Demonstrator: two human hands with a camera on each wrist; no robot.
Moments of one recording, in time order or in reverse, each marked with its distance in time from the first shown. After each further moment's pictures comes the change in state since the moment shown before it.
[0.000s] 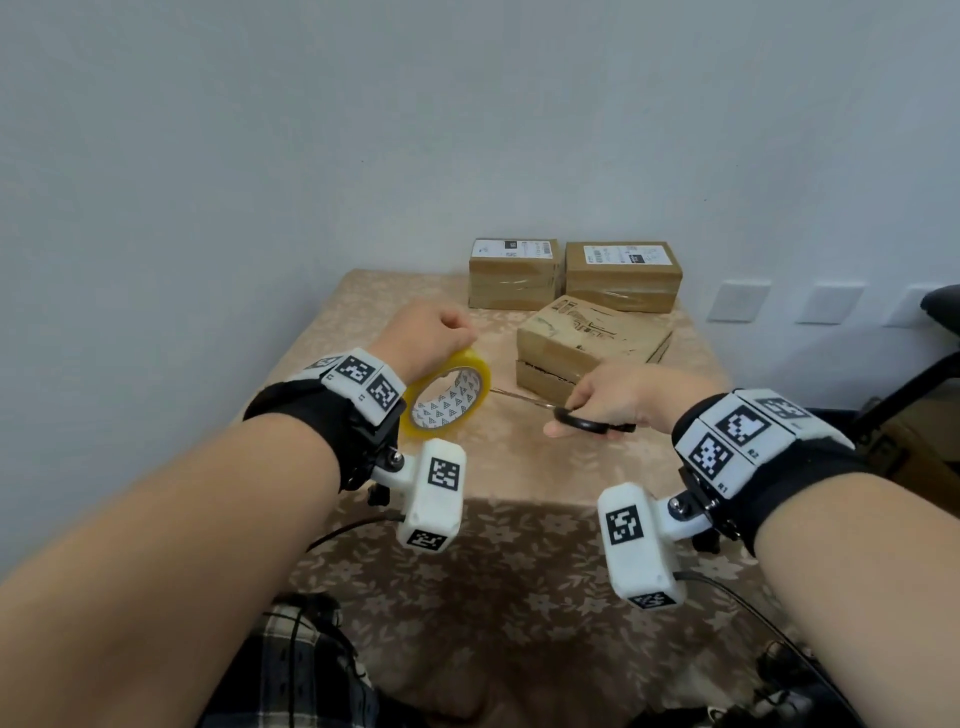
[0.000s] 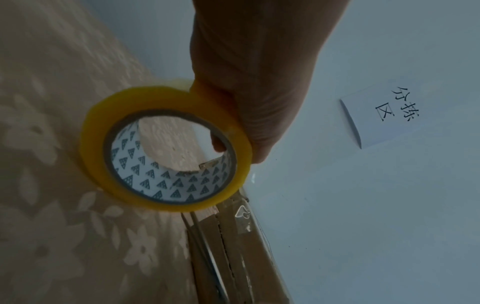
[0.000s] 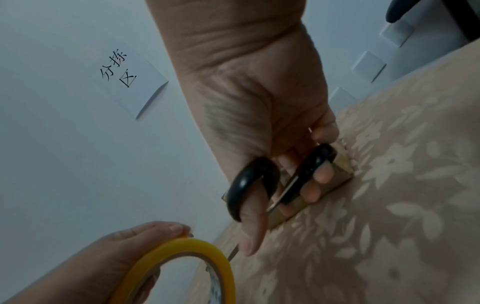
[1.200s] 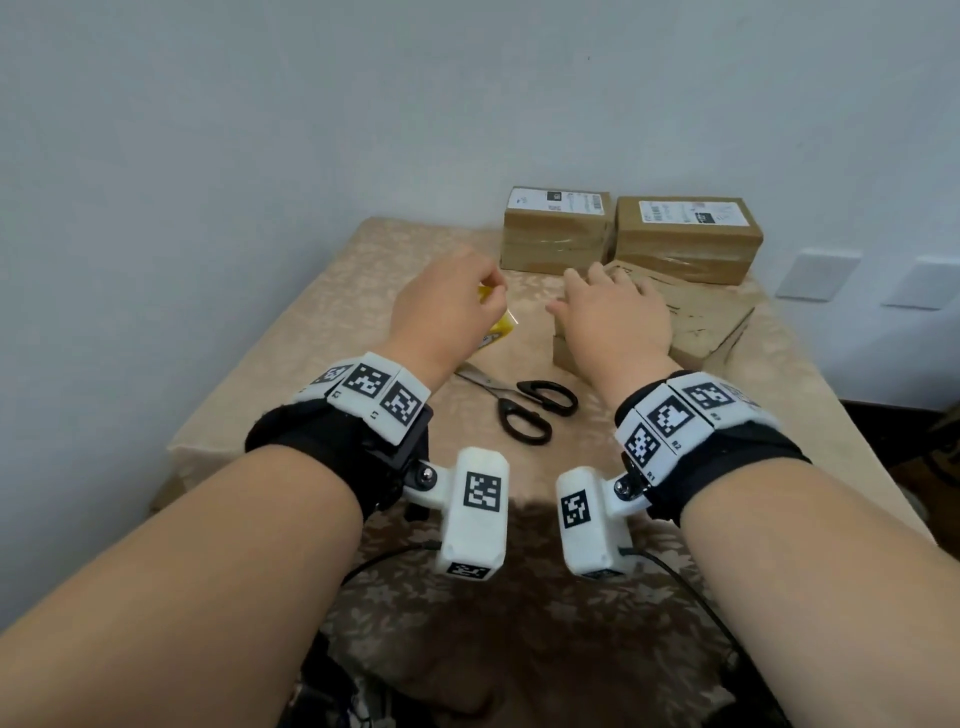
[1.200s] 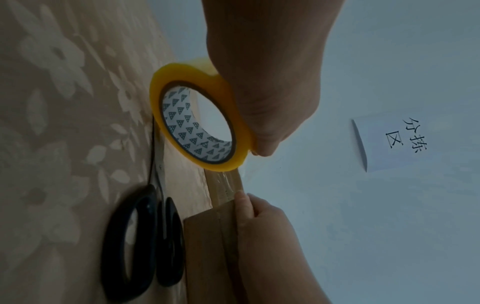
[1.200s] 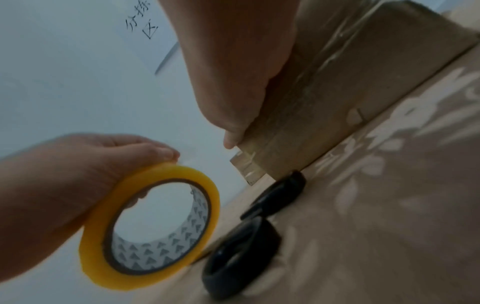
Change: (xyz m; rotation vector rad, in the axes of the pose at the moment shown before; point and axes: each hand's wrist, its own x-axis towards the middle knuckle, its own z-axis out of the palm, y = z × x) left_hand 0.013 -0.024 0.025 0.297 0.288 0.152; right_hand 0.090 -0.034 0.017 -0.447 0.707 -0.065
